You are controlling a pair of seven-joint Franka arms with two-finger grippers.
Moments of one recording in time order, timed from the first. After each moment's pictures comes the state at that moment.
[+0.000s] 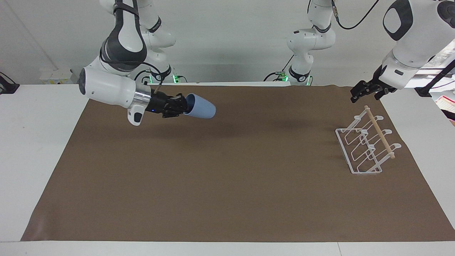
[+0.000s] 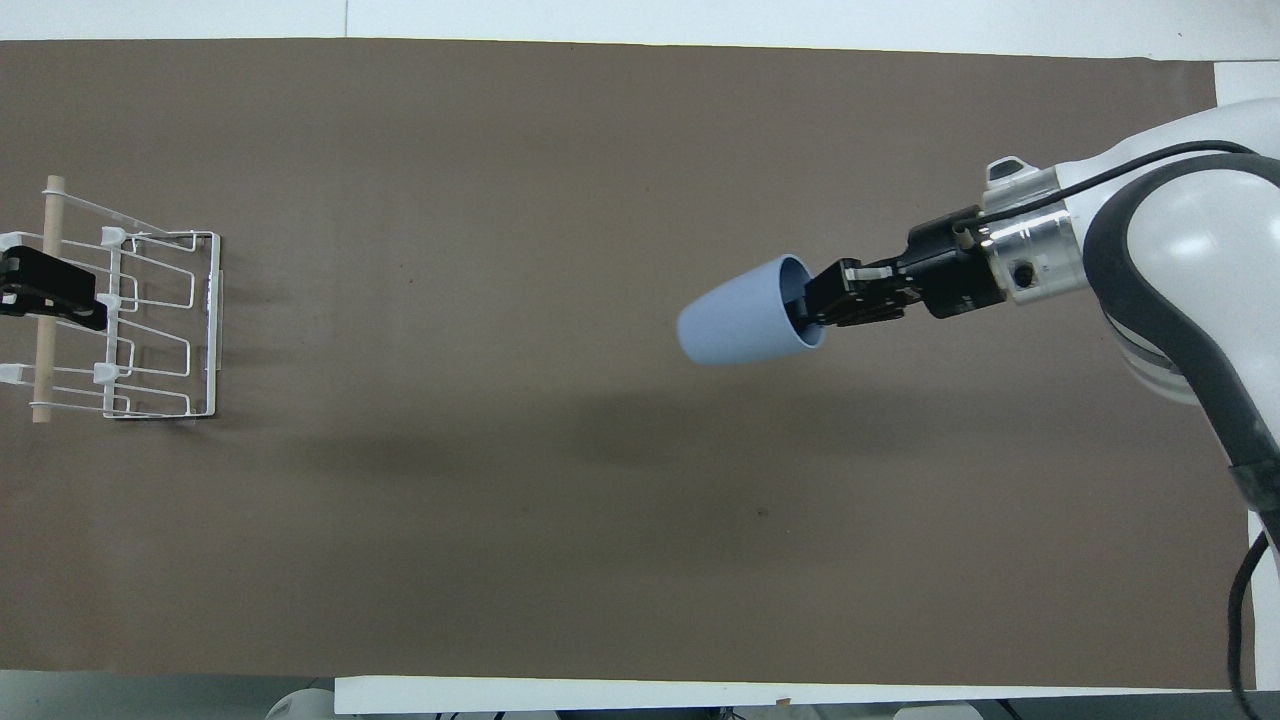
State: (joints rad) left arm 0.00 -0.04 -0.06 -1.66 0.01 1.43 -0.07; right arm 0.15 0.09 -0.01 -1.88 1.09 1.72 -0.15
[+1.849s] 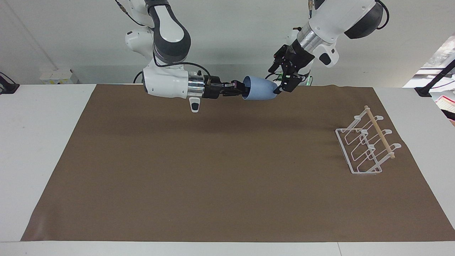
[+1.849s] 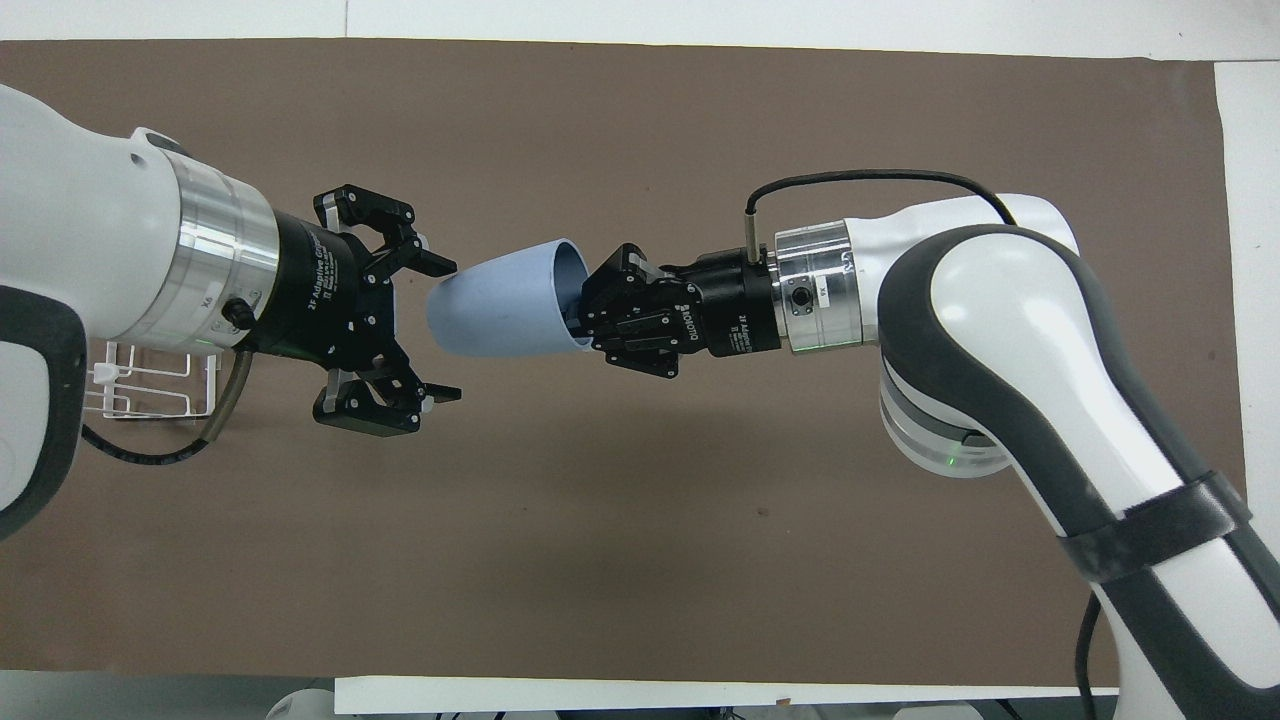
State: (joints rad) left arm -0.35 -0.06 -0.13 -1.66 -0.44 1.71 -2.01; right arm 0.41 0.09 -0.01 -1.92 1.46 1.93 0.18
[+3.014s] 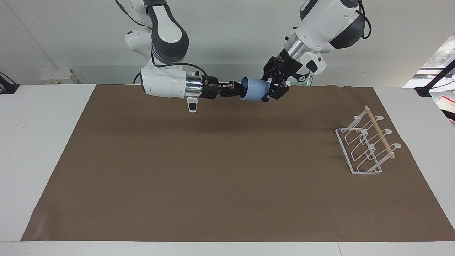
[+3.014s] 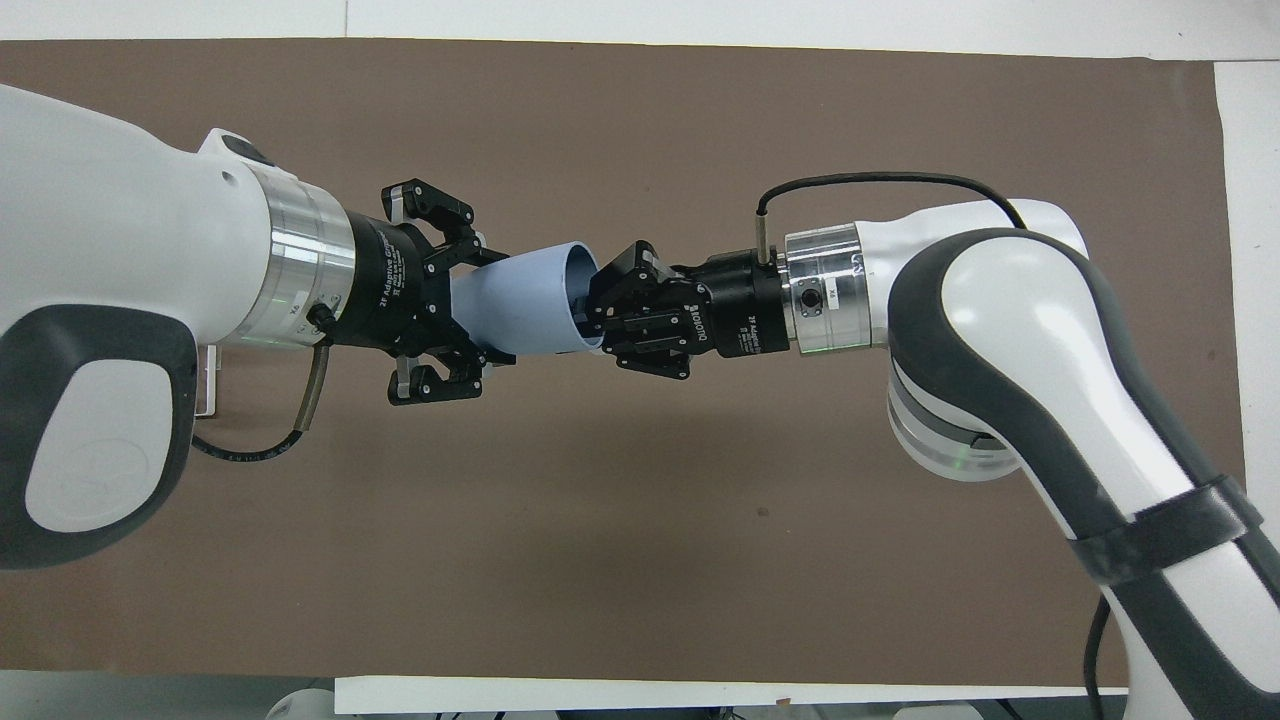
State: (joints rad) left arm -0.41 -0.04 -0.12 -1.71 -0.41 1.87 -1.98; right arm 0.41 0.08 -0.02 -1.94 1.46 1.94 0.18
